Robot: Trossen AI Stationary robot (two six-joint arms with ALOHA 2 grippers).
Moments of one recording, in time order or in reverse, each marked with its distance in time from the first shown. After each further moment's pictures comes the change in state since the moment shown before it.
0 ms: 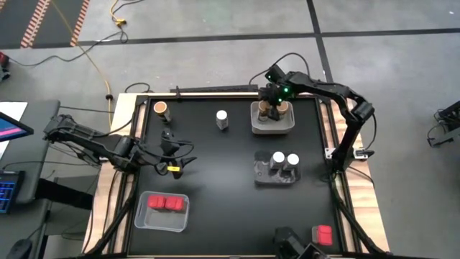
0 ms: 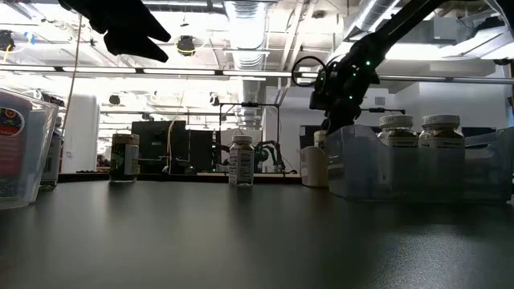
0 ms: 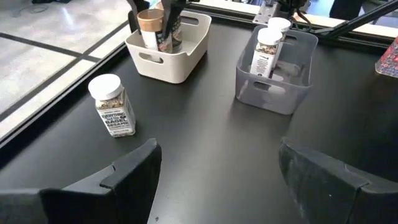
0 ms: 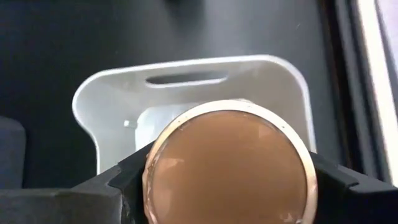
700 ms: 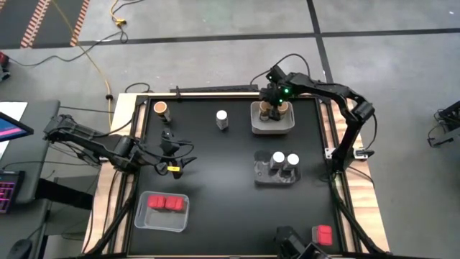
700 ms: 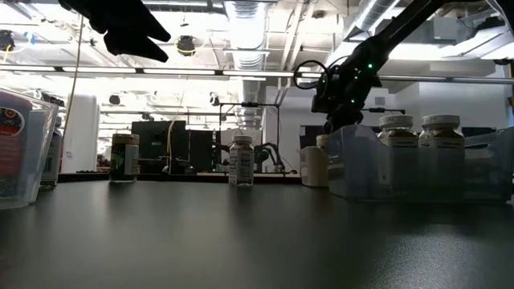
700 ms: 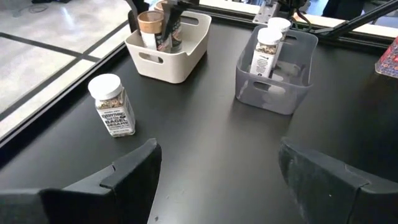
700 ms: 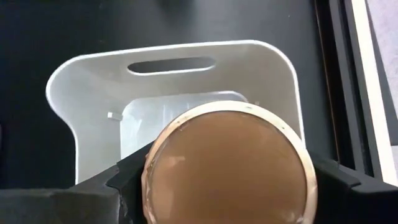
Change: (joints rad) left arm 0.000 0.000 0.000 0.000 0.000 -0.001; right arm -0.014 0.000 -0.032 0.031 0.029 -0.023
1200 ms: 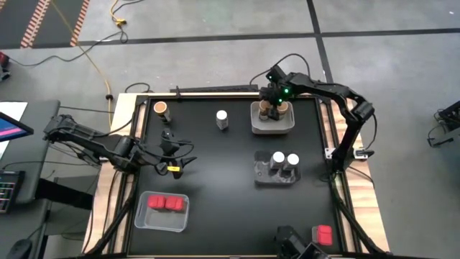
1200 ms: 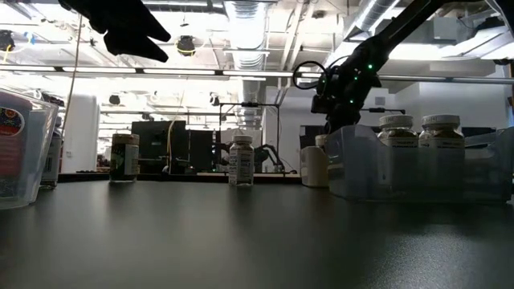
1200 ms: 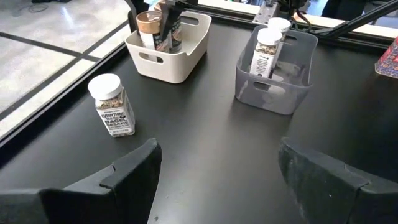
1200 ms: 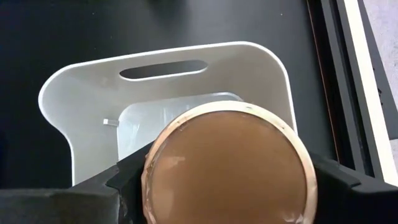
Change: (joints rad) left arm 0.000 0.000 0.000 0.000 0.000 -0.002; right arm 0.000 0.000 -0.001 0.014 0.002 0.045
